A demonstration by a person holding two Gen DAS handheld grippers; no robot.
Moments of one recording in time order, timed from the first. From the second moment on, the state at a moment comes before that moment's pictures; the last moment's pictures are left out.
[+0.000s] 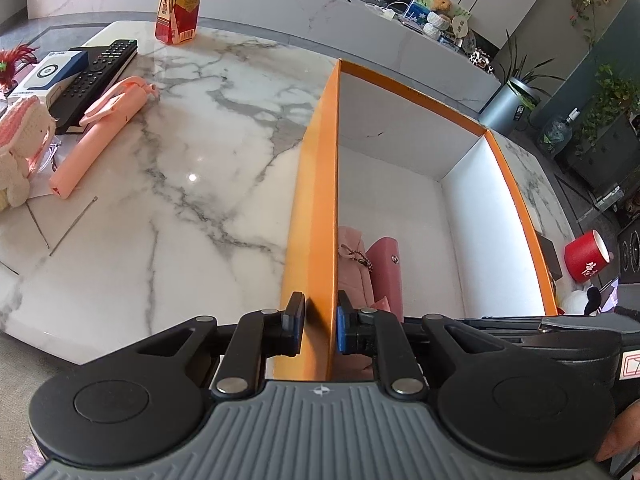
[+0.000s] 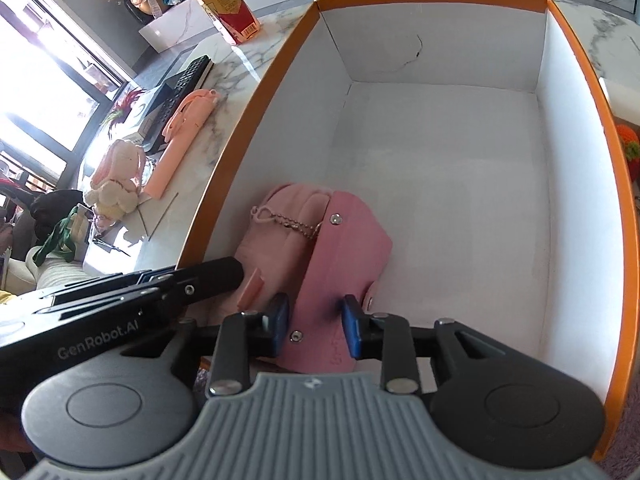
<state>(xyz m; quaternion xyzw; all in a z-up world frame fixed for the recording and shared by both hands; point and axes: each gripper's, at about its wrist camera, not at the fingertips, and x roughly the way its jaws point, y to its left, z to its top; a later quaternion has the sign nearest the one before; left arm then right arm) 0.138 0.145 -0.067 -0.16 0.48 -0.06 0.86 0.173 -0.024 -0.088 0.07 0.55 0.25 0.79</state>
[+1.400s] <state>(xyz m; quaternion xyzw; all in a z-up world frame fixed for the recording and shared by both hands) 0.140 0.033 0.006 -0.04 0.40 -0.18 0.90 0.161 -0.142 -0.012 0.07 0.44 0.22 0.87</state>
